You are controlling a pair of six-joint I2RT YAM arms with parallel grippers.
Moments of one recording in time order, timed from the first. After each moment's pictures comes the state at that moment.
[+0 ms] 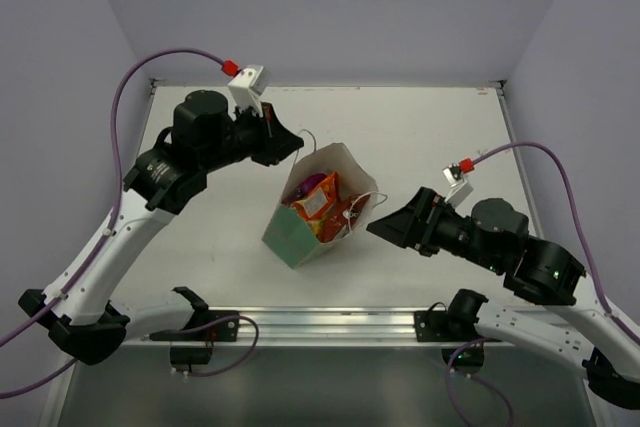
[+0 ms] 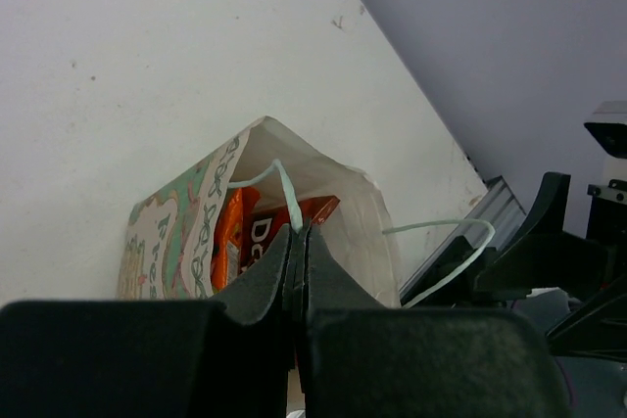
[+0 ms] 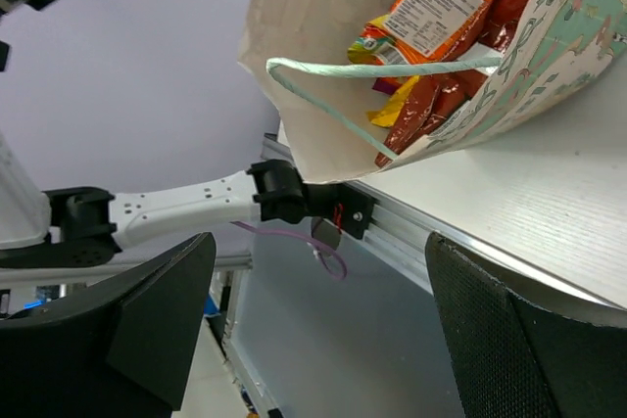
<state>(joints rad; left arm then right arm) -0.63 1.17 1.49 -0.64 0.22 -0.45 0.95 0.61 1.01 -0.73 0.04 1.09</state>
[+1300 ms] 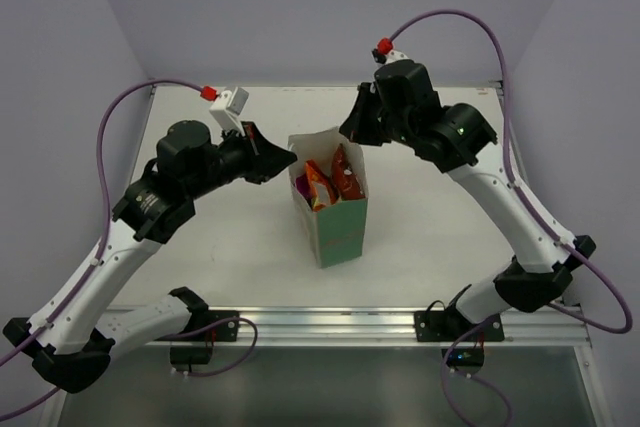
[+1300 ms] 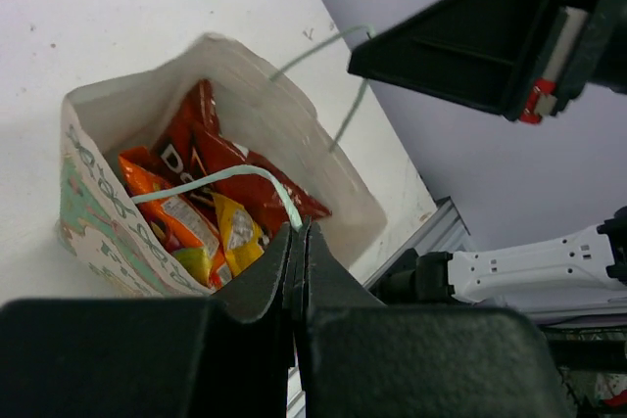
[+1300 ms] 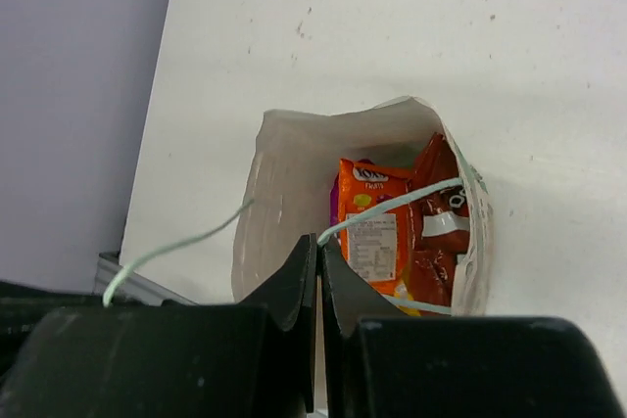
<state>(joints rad) -0.63 0.99 1.26 -0.51 0.21 -0.62 0.78 1.46 1.88 -0.97 0.18 0.69</state>
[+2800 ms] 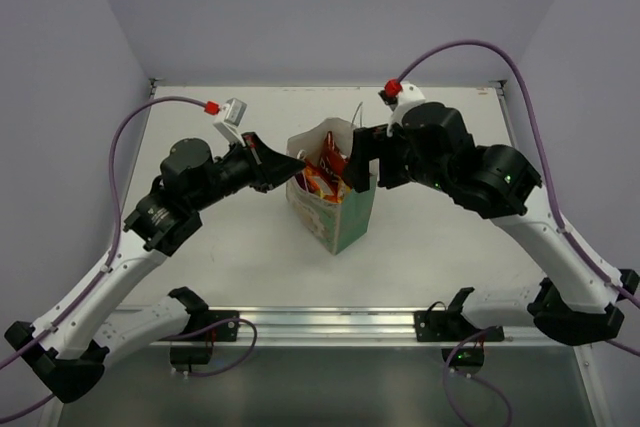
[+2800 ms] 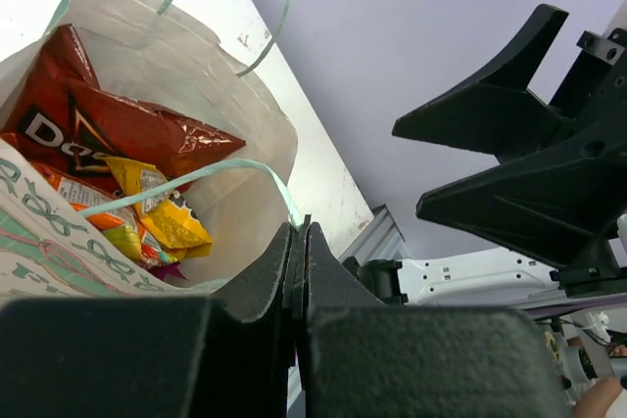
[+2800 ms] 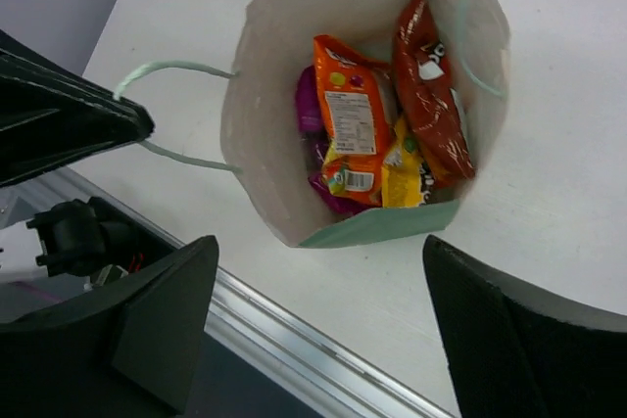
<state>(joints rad) -0.64 0.92 1.06 -0.25 0.28 -0.78 0.87 1.23 1.73 -1.07 0.20 0.47</state>
